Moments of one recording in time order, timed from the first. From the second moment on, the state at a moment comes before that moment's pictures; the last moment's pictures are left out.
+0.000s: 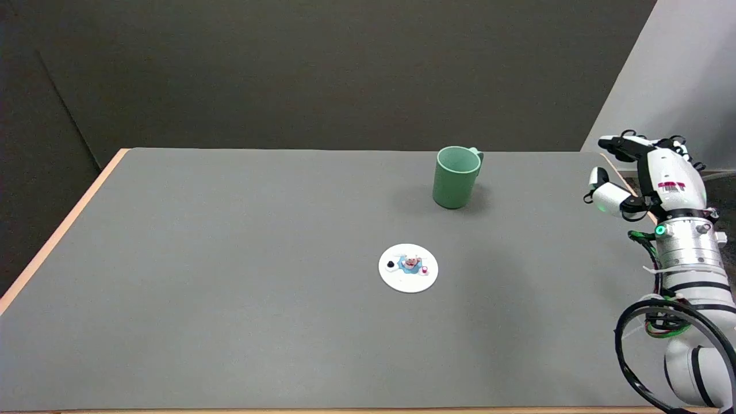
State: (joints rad) arm -0.16 -1.60 2.44 -1.74 -0.72 -0.36 -1.75
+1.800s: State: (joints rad) arm -0.24 -1.53 1.86 -1.72 -0.73 -0.21 -1.75
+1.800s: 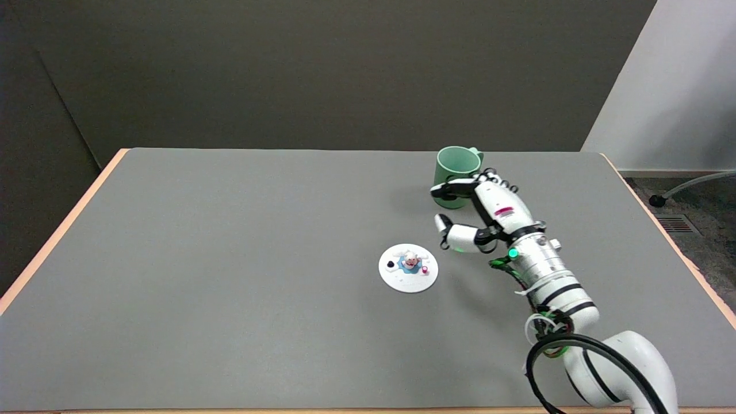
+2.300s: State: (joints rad) arm -0.24 -1.47 1.71 -1.69 -0.73 -0.13 -1.74
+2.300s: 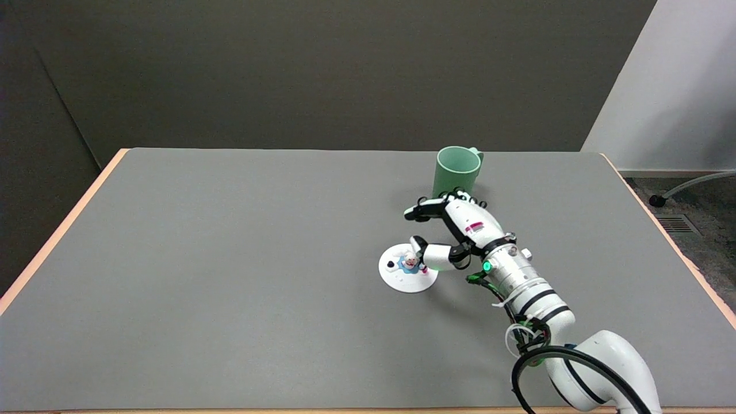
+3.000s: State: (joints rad) arm -0.28 -1.46 1.65 -1.67 -0.73 -0.09 -1.74
